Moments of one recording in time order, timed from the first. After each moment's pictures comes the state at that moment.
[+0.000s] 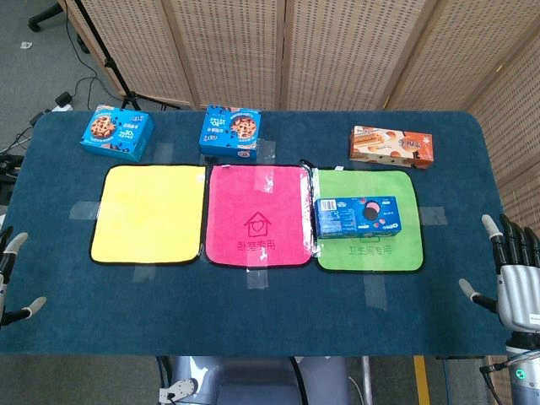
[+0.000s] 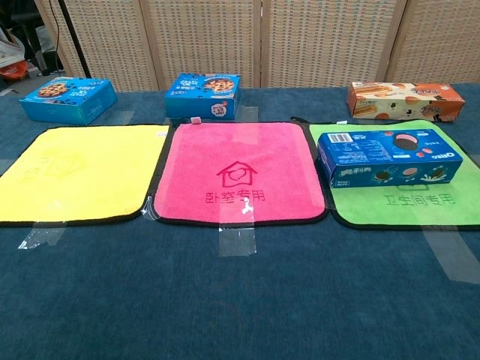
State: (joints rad) left arm -0.04 -0.96 -0.04 -1.88 1.45 1.52 0.15; right arm 0.10 -1.10 0.12 -1.75 -1.44 1.61 -0.15
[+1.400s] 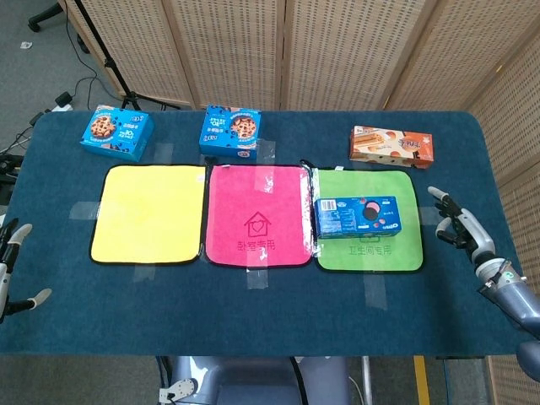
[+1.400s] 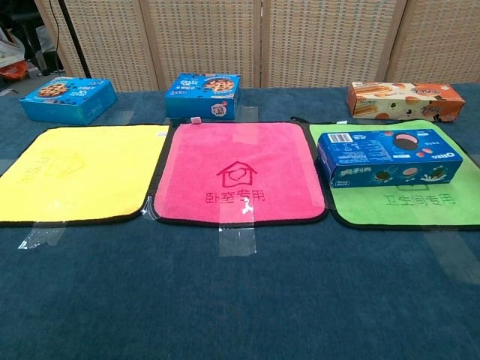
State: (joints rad) left arm -0.08 -0.95 -0.07 -1.88 1.40 1.46 0.07; right arm 0.51 -1.01 0.24 -1.45 -1.32 0.59 1.24
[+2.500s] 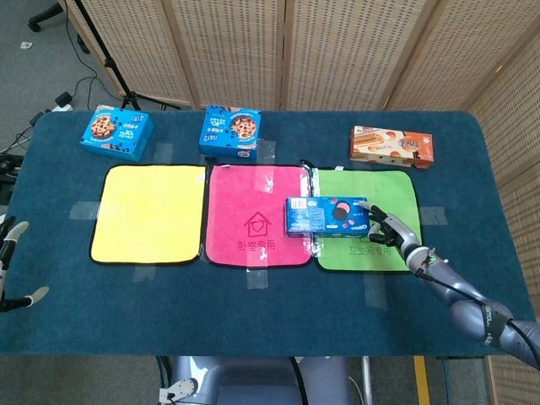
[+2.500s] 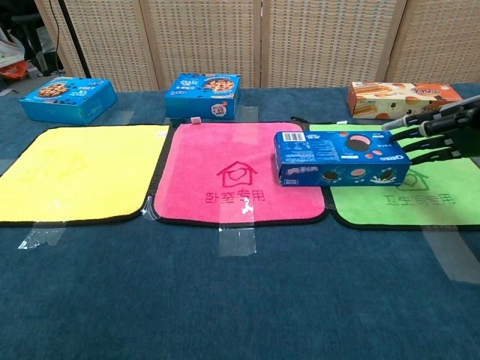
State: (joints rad) left arm -0.09 -0.93 -0.07 -1.87 1.38 1.42 0.01; right arm 0.75 -1.16 0.26 -1.52 -0.85 0.35 0.87
